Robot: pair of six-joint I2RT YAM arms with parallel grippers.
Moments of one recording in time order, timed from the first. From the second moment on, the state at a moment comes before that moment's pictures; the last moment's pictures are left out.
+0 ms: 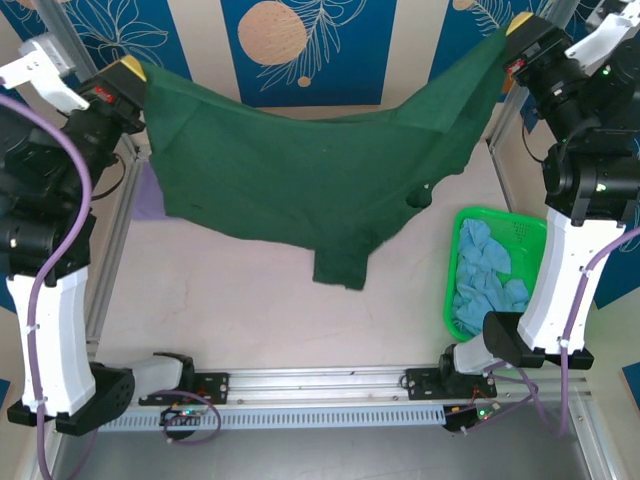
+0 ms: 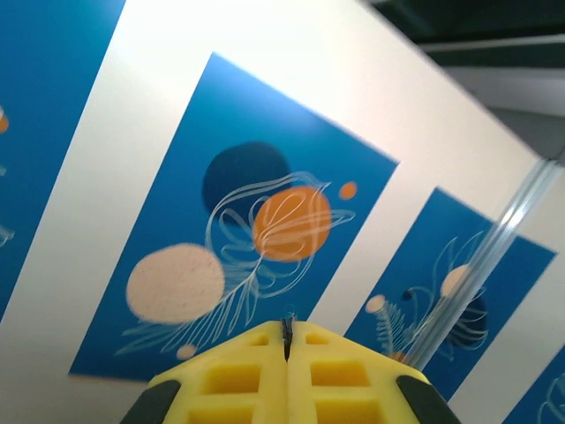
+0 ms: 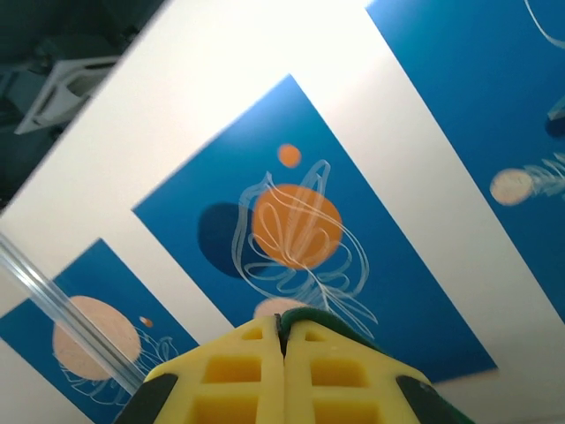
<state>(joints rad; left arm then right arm) -0.20 1.21 2.09 -0.60 0.10 -0.52 -0.06 1.48 2.46 -0.76 -0.26 0.69</state>
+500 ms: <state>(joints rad) -0.20 1.30 2.18 -0.57 0.06 -0.61 0.01 1.63 2.67 -0.73 -0.21 0.65</state>
